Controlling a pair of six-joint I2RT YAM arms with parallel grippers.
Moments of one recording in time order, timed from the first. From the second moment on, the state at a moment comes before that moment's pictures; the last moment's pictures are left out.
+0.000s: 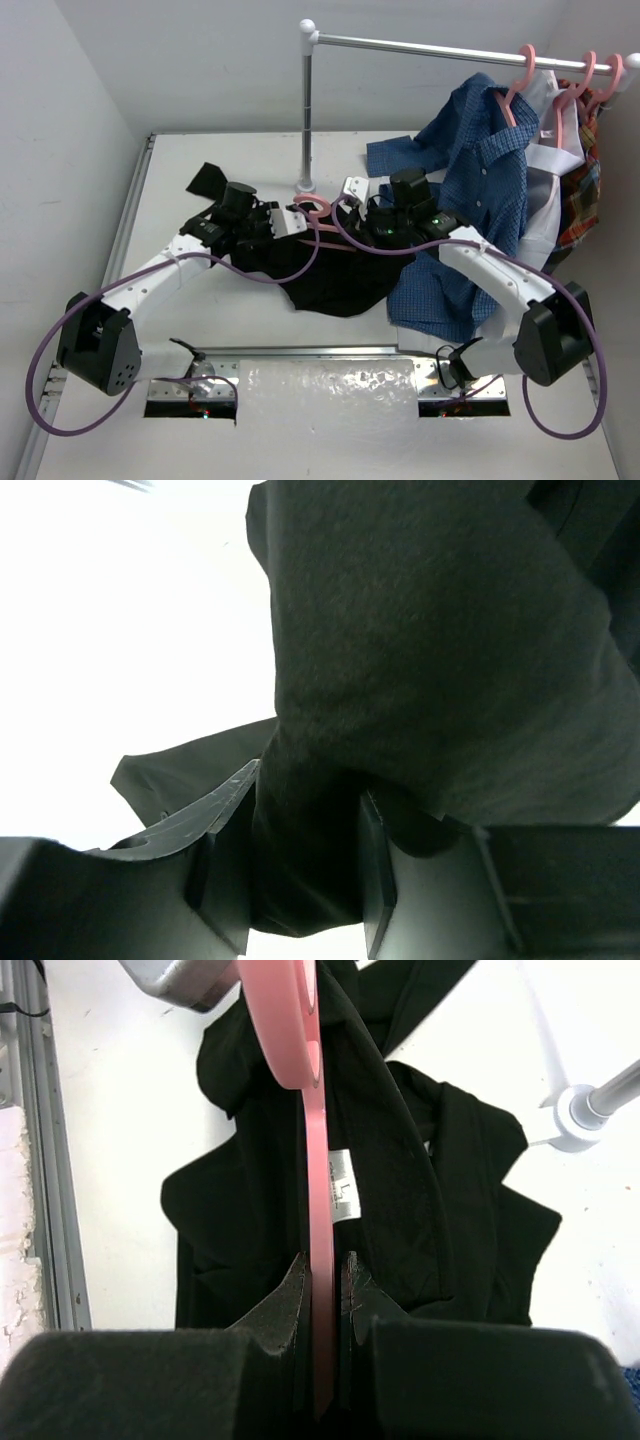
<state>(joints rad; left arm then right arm) -0.41 1.28 0.92 -0.41 0.16 0.92 0.49 1.36 0.98 -0.22 -0.68 -0.45</state>
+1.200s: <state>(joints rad) -0.37 1.09 1.13 -0.35 0.45 0.51 0.44 1.15 1.40 -0.59 -0.02 -0.16</state>
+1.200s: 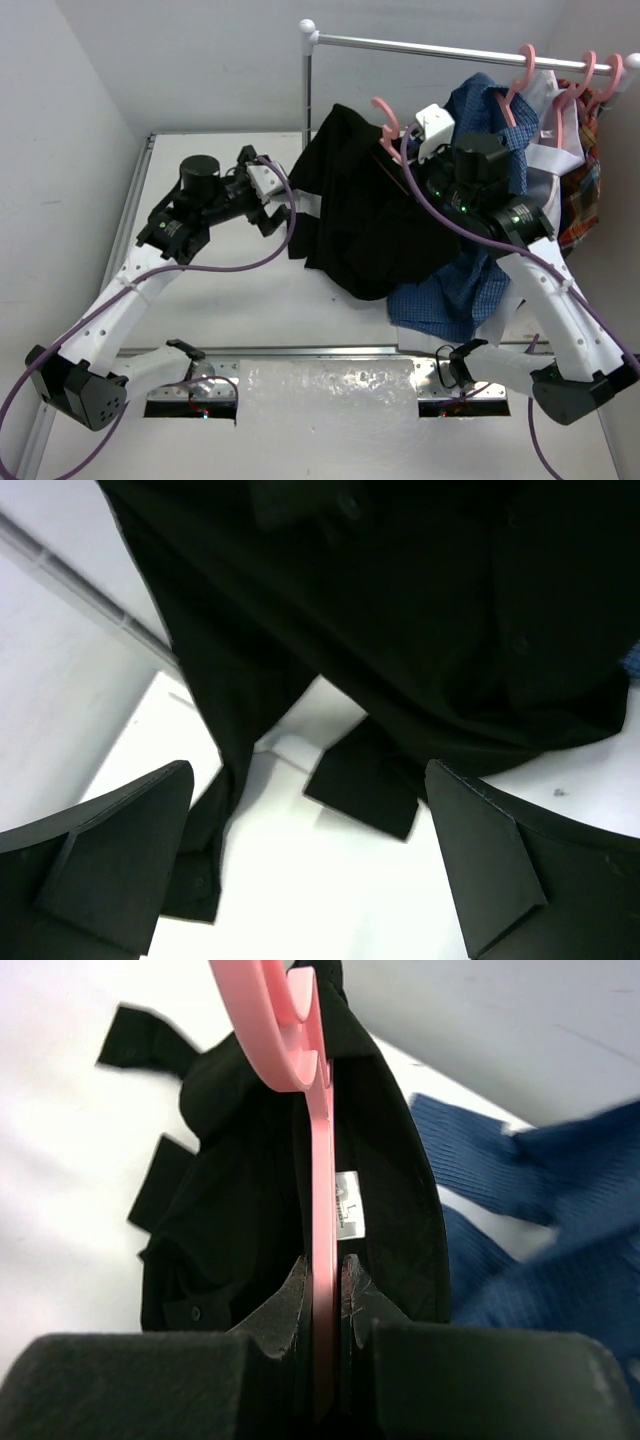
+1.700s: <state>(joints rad) -0.40 1.09 1.12 -0.36 0.40 0.49 0.17 1.21 1.69 -0.80 0.06 -0.15</state>
